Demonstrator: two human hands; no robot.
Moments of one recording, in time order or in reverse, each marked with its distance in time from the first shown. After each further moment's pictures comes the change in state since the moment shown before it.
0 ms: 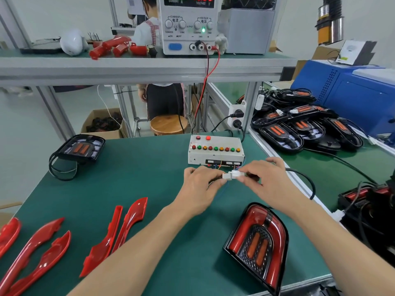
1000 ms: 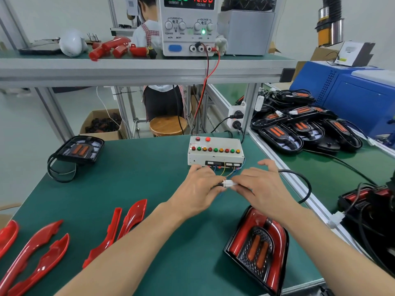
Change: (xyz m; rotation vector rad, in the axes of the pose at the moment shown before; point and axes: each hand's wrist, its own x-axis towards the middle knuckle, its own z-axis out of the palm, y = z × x) left_hand 0.003 -0.003 -0.013 0.203 -0.029 0.317; right_hand -0.005 -0.011 0.013 -0.172 0.097 -0.225
